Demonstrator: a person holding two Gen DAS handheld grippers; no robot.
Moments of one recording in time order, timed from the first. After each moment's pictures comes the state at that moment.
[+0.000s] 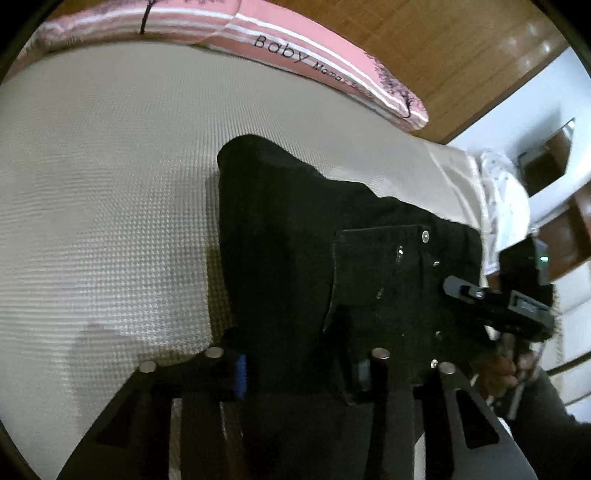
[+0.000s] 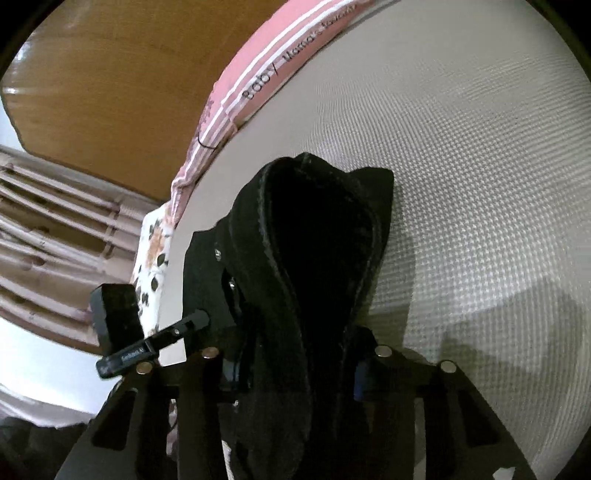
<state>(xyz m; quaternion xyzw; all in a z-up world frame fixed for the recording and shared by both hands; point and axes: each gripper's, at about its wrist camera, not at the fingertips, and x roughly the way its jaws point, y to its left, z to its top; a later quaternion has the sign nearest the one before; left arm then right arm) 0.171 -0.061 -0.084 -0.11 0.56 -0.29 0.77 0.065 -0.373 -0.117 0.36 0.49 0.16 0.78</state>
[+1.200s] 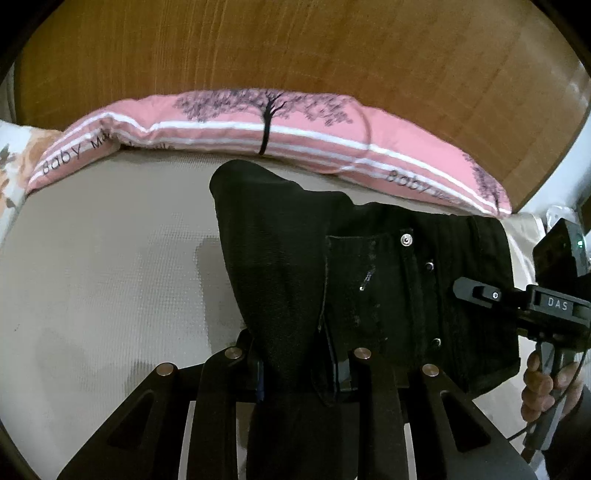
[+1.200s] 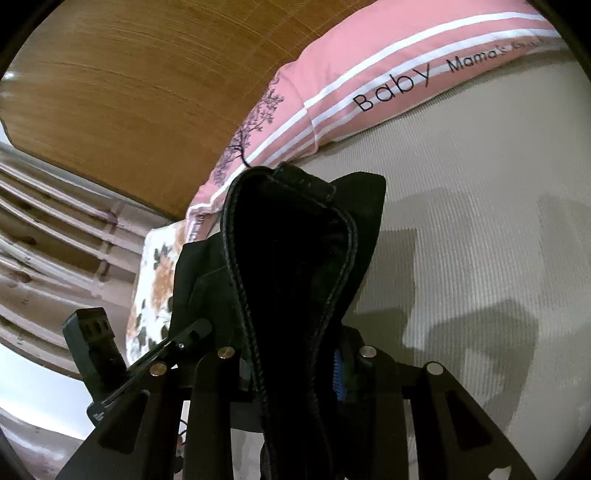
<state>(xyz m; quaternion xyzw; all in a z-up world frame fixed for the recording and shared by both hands) 0.330 0.056 -0.063 -0.06 0.50 -0.18 0.85 0.283 -0.229 -0.074 0.34 0.49 0.17 0.79</state>
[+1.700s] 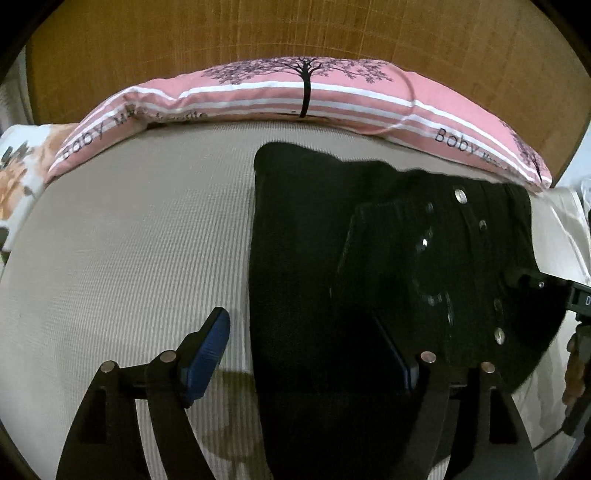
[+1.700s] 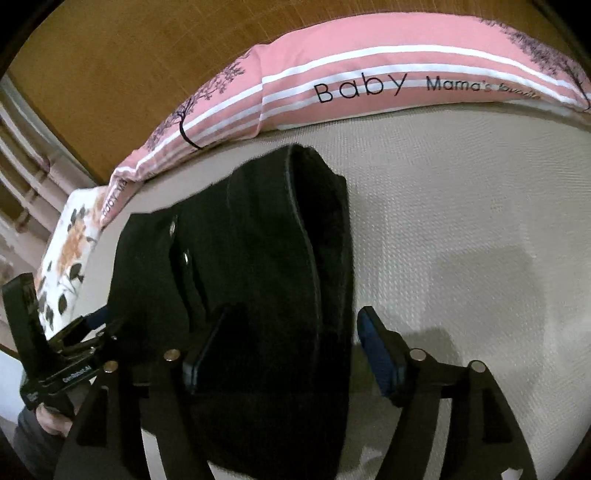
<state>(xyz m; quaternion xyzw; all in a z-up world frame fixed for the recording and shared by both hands) 0.301 0.065 -0.114 0.00 0.48 -0.12 0.87 0.261 -0.215 -0.105 0.16 0.49 0.07 0.85</state>
